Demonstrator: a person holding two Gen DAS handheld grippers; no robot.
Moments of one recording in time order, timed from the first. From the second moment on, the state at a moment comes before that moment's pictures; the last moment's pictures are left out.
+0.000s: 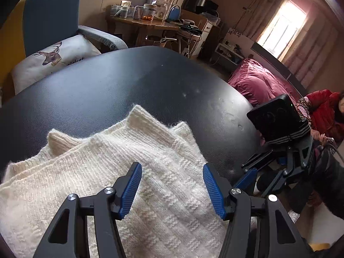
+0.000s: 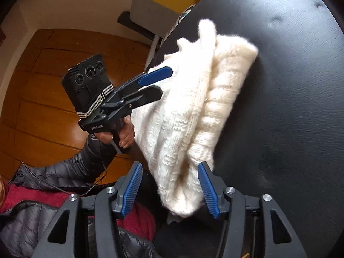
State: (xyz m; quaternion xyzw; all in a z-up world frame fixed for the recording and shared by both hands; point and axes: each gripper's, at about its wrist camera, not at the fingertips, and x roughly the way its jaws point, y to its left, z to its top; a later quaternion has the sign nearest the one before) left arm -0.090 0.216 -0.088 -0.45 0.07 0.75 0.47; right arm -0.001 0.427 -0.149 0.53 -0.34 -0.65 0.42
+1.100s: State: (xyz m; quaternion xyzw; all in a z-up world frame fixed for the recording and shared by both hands) left arm -0.088 0.159 -0.097 -0.45 -0.02 0.81 0.37; right arm 0.026 0.438 -0.071 0.49 -0.26 -0.81 0.19
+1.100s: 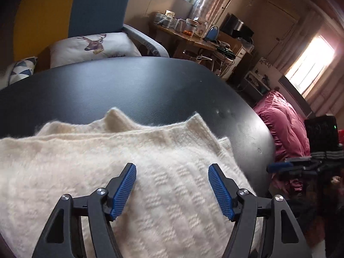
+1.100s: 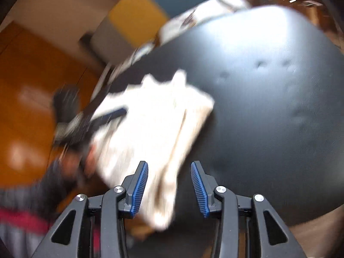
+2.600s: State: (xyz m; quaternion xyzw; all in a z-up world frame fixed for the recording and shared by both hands) left arm 0.005 -0.165 -0.128 -0.44 -0.23 0.81 0.32; right arm -0.032 0.232 -0.108 0.49 -0.05 -0.87 0.08
